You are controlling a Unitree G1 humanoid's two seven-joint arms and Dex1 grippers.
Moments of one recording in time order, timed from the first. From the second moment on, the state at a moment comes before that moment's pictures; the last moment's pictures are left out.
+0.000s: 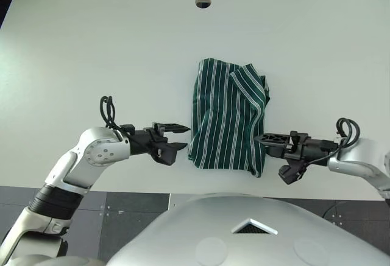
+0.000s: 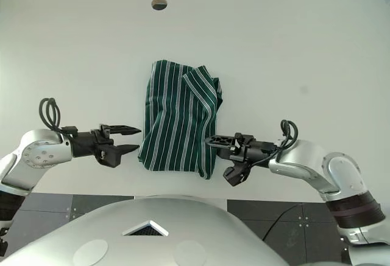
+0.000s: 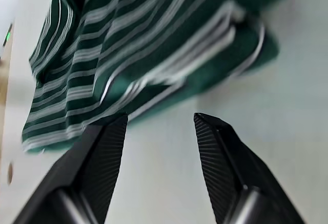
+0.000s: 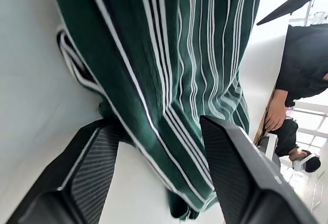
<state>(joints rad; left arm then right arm) 0.20 0.88 -0.31 -0.21 0.29 -0.51 -0.85 0.19 -0.94 0.27 -0.28 -0.72 -0.83 0.57</state>
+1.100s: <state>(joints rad) 0.07 0.85 -0.37 -0.19 -0.28 -0.17 -1.11 0.11 -0.88 0.35 -0.22 0.01 -0.29 0.99</state>
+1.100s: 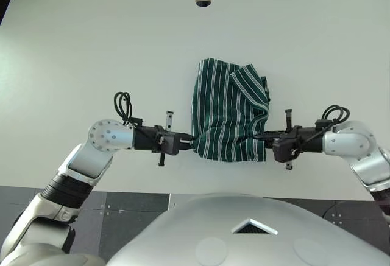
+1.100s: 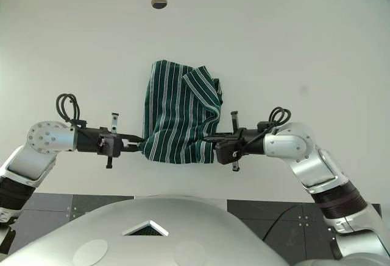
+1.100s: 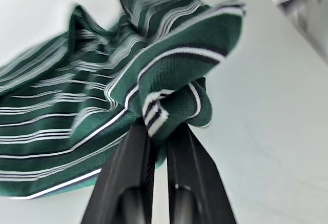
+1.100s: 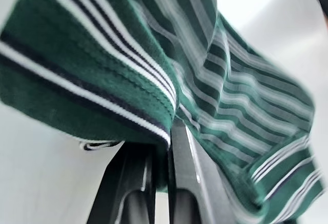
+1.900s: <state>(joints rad) -0.34 0.50 -0.21 0.09 -0.38 0.56 -0.79 -0.27 -0.66 0.11 -0.05 0.57 0.75 0.91</state>
